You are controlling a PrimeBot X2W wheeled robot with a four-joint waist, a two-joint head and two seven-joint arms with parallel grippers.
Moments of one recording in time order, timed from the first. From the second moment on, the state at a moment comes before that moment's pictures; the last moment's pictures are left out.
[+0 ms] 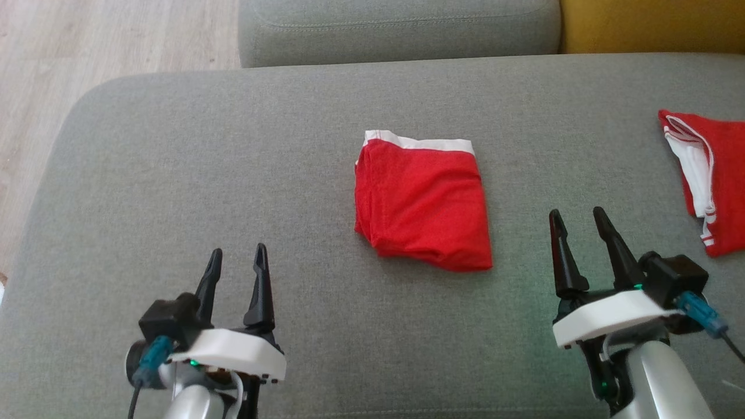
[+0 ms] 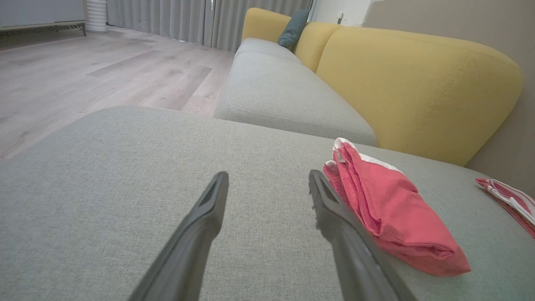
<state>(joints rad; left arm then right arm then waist) -0.02 0.09 -0.32 0.15 -0.37 0.17 -0.25 -0.10 -0.05 0.07 0.24 0.22 0.12 -0.13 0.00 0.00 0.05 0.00</state>
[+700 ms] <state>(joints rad) -0.02 0.07 -0.31 0.16 -0.35 0.15 -0.25 -0.09 -0.05 0.06 0.23 0.22 0.12 -0.12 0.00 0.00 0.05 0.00</state>
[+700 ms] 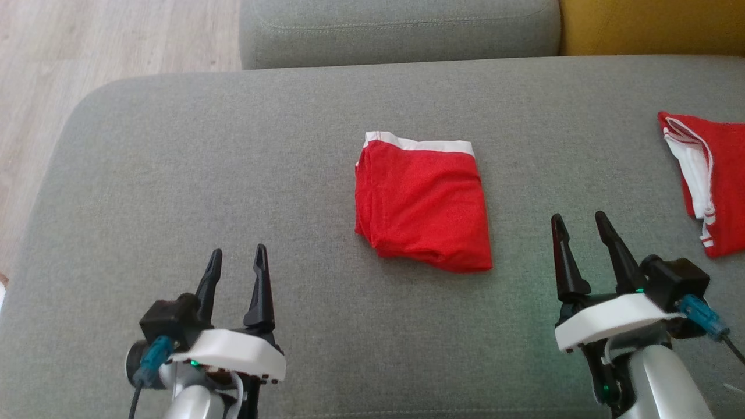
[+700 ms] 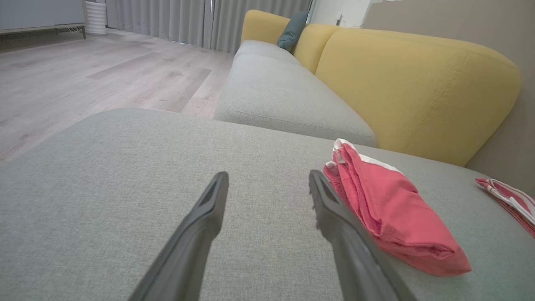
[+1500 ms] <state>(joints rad) -0.03 0.06 -0.33 0.17 -0.35 0.13 -0.25 -0.34 -0.09 0.00 0.42 0.24 0.12 0.39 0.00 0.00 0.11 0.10</state>
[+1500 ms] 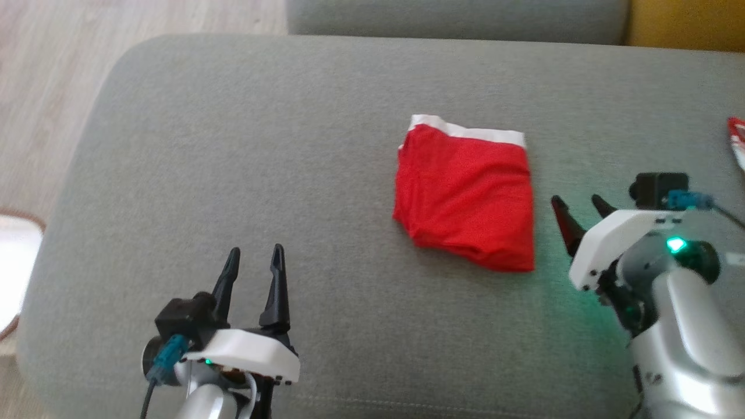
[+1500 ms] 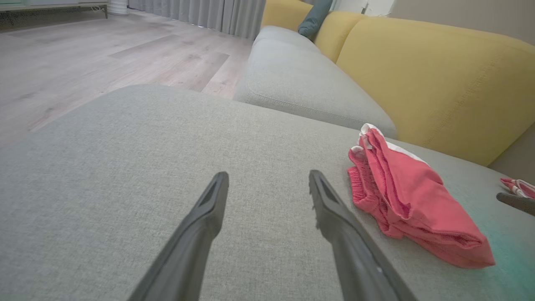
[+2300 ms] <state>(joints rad) -0.07 0.05 -0.35 0.15 -0.37 0.15 -0.25 -0.50 -0.17 0.10 0.61 0.40 0.12 0.51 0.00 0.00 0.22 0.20</state>
